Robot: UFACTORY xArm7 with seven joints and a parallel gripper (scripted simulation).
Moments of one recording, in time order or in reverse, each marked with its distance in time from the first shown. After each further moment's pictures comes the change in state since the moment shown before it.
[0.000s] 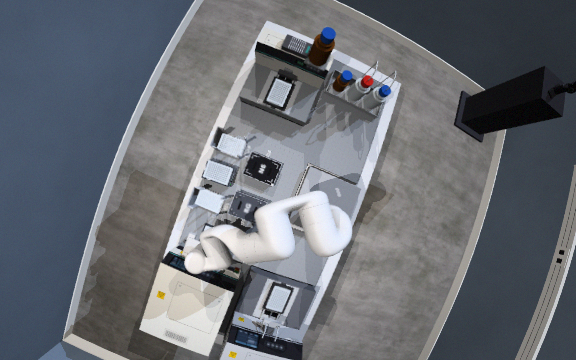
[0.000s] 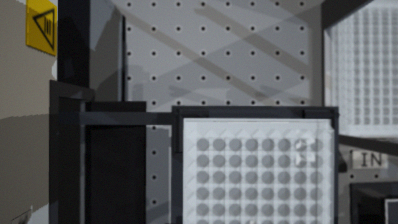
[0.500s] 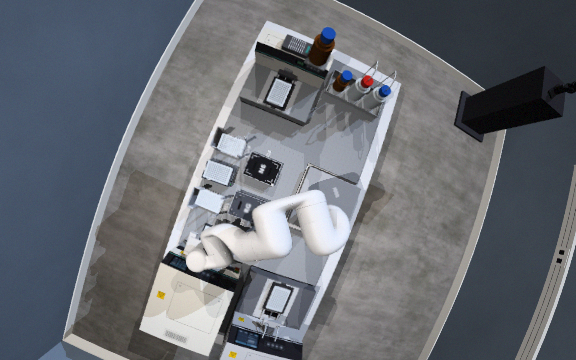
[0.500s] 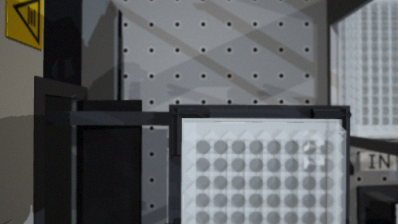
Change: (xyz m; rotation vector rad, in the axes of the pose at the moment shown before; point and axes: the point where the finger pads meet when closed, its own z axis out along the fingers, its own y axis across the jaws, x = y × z) arm 0.000 0.000 0.014 0.000 0.000 0.000
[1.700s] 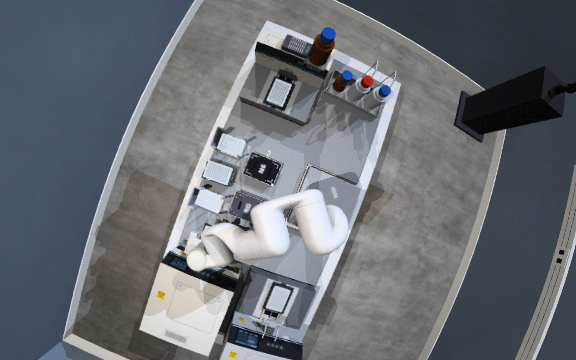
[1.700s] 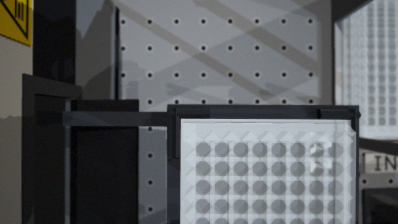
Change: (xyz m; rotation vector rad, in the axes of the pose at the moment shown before) arm 0.000 0.000 0.009 0.000 0.000 0.000
